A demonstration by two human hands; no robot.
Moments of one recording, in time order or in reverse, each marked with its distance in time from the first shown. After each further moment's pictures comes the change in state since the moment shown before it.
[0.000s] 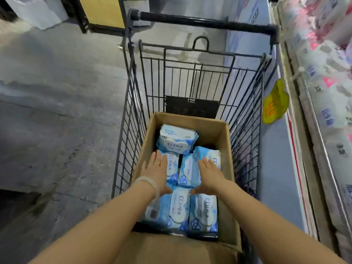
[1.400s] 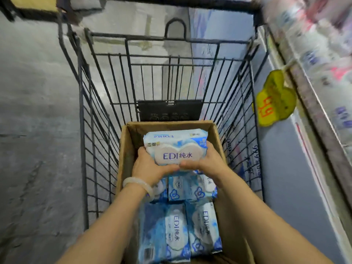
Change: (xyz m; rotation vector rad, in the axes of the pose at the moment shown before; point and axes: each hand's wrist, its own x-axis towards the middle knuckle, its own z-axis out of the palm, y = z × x) left_hand 0.126 -0.011 -0.014 -1.014 0.198 0.072; right_hand 0.052 0.009 -0.052 1.234 0.354 0.025
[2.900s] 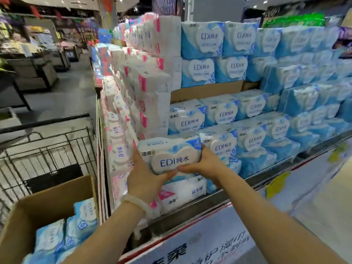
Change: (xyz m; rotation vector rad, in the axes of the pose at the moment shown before) left_hand -0.443 0.267 0.301 0.014 -0.016 0.732; right_hand -0.471 0.068 -0.376 0.078 0.411 -0.356
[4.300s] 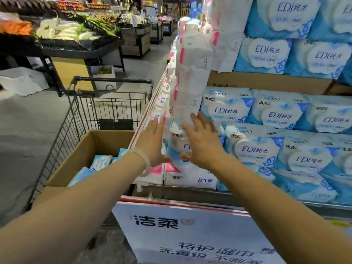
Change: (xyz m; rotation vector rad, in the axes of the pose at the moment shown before) left_hand -0.004 0.004 -0.001 0.923 -0.073 -0.140; right_hand 0.018 -0.030 0.013 -1.214 -0.267 -0.617
